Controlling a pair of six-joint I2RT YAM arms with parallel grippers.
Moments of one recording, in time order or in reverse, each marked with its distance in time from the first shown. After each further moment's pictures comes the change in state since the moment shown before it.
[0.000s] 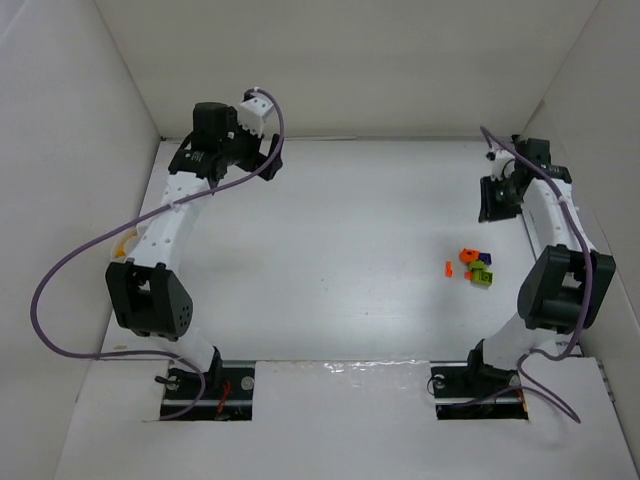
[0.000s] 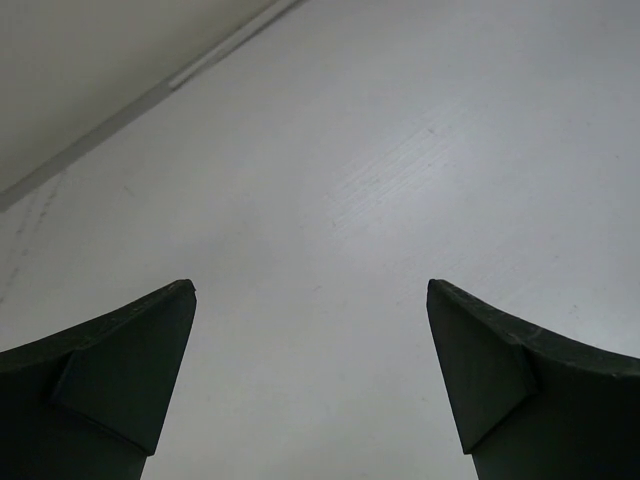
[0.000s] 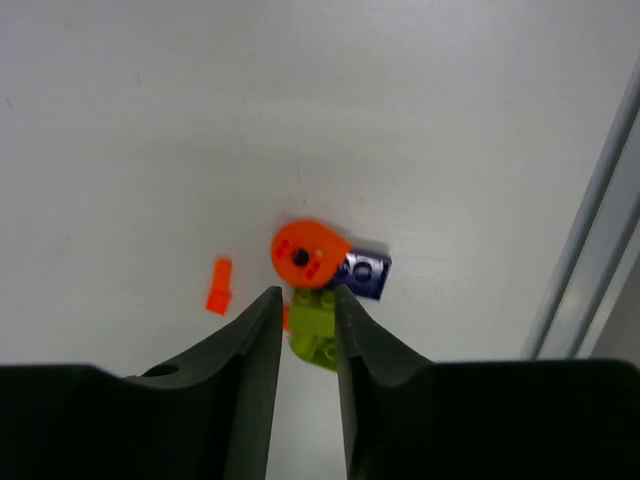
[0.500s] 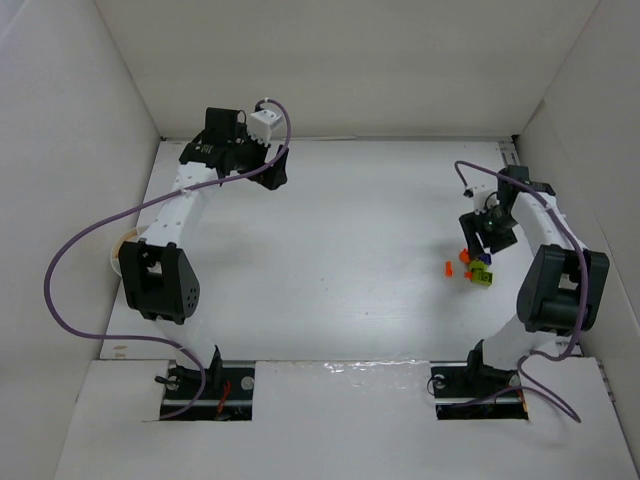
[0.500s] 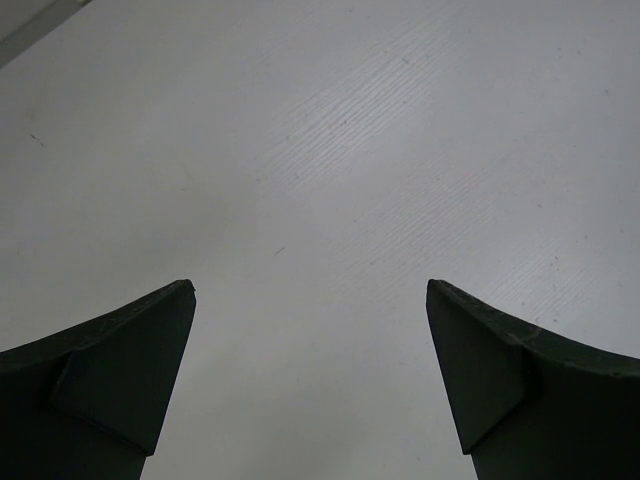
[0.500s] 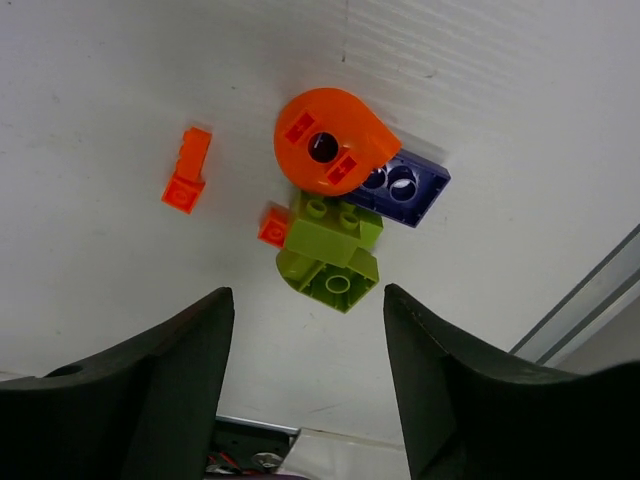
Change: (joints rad) left arm -0.006 0.125 0.058 -0.151 0.080 0.018; right arm 0.026 -0.036 -0.216 -0.123 0.077 -0.243
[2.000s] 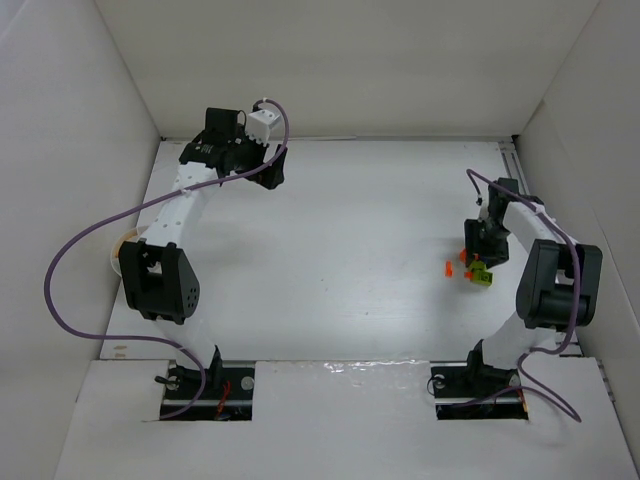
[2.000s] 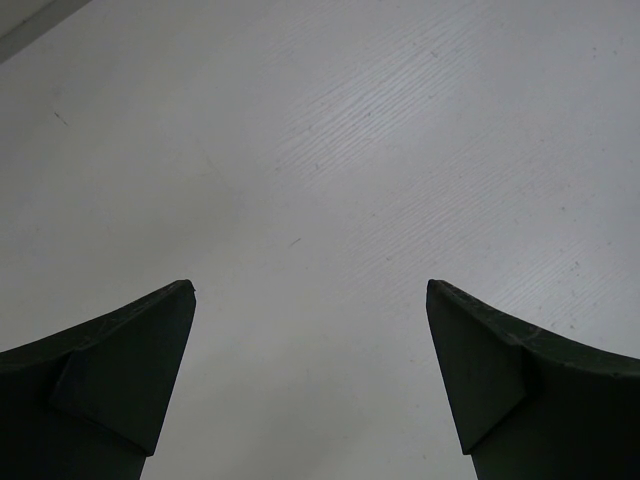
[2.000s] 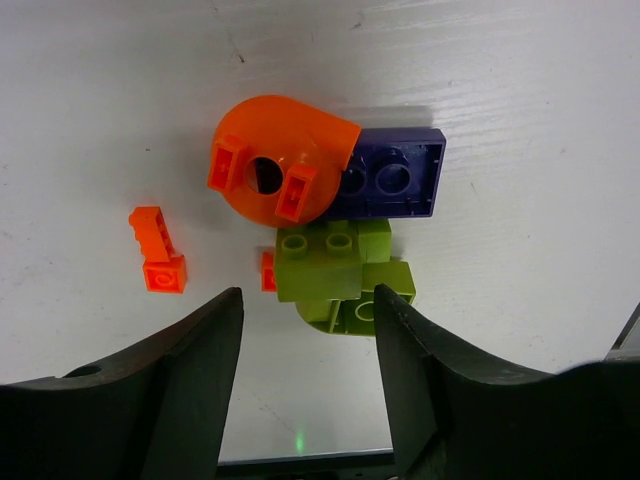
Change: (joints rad) left arm 0.000 0.000 0.000 -0.005 -0.060 -0.013; right arm 0.015 0.031 -0.131 0.152 0.147 0.437
